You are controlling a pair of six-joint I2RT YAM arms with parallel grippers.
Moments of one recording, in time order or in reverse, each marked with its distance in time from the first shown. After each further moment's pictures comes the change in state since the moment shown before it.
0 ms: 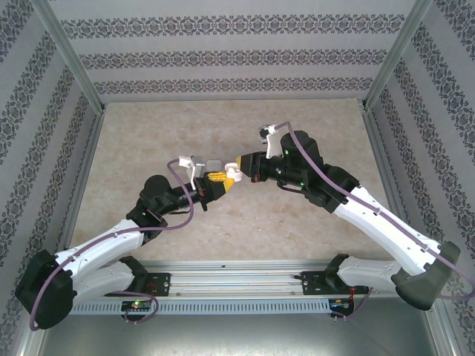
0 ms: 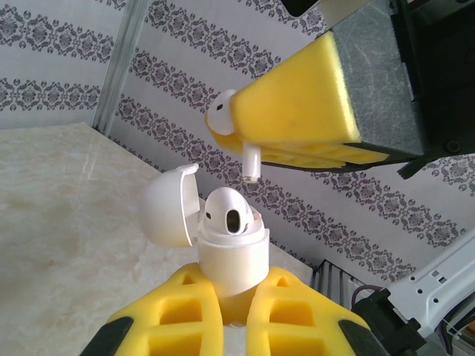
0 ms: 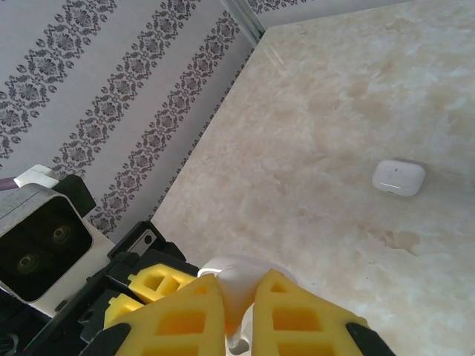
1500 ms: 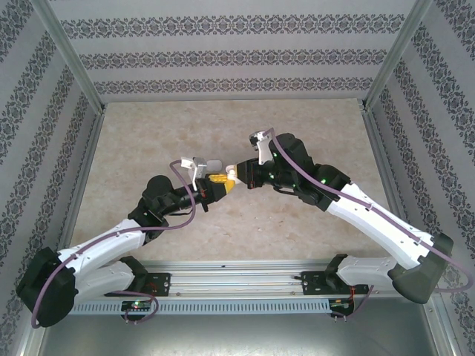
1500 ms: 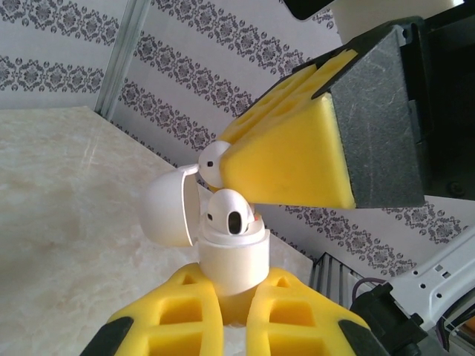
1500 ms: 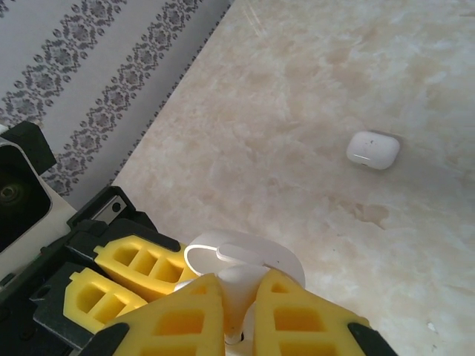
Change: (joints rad) left arm -0.001 0.025 -0.010 -0.001 0.005 -0.014; right arm 0.048 0.052 0.024 -0.104 0.052 -0.093
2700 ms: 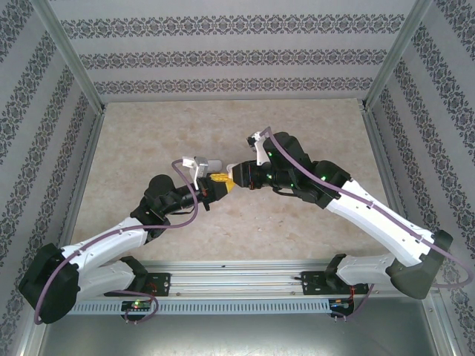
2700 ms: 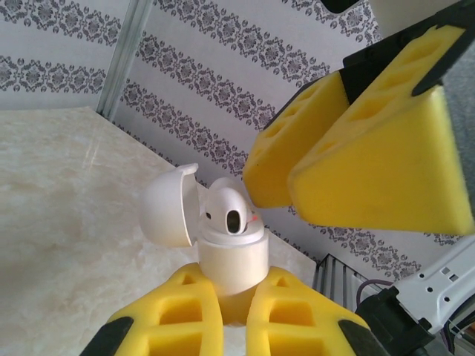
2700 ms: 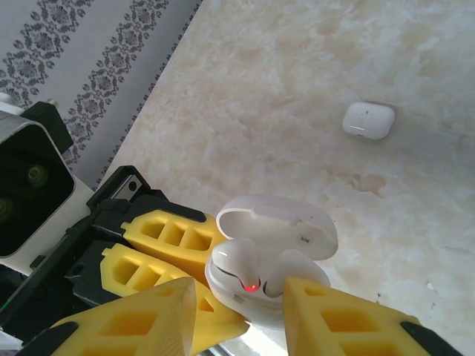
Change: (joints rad) left arm 0.000 0.024 0.002 0.029 -0.012 0.001; right arm 0.041 0.033 0.108 -0.151 0.045 0.065
